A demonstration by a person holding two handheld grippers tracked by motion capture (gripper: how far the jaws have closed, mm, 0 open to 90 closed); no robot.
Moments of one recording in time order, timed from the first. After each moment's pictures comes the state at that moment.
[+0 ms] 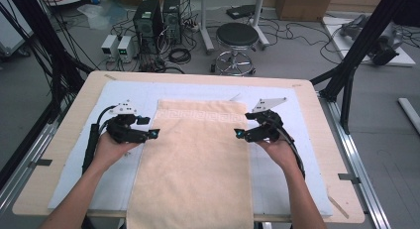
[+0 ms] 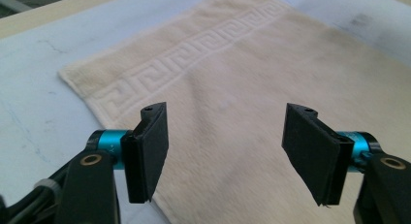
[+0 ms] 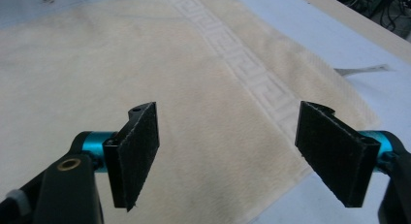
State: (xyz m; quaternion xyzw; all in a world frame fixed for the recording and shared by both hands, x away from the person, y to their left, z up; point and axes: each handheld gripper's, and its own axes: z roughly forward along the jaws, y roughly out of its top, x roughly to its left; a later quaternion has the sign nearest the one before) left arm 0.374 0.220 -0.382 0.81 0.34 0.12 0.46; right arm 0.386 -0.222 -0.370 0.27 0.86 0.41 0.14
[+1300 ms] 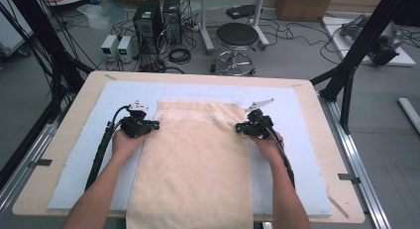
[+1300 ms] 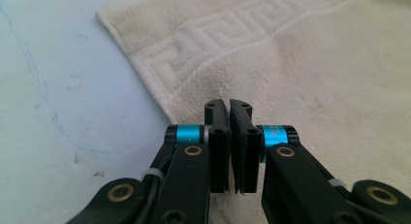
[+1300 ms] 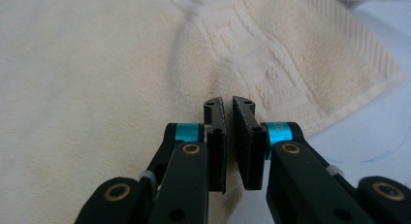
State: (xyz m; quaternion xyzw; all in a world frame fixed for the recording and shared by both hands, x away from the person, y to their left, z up) left arm 0.410 0.210 -0.427 0.80 0.42 0.15 0.41; right arm 0.424 -0.217 -0.425 0.34 0.86 0.38 0.10
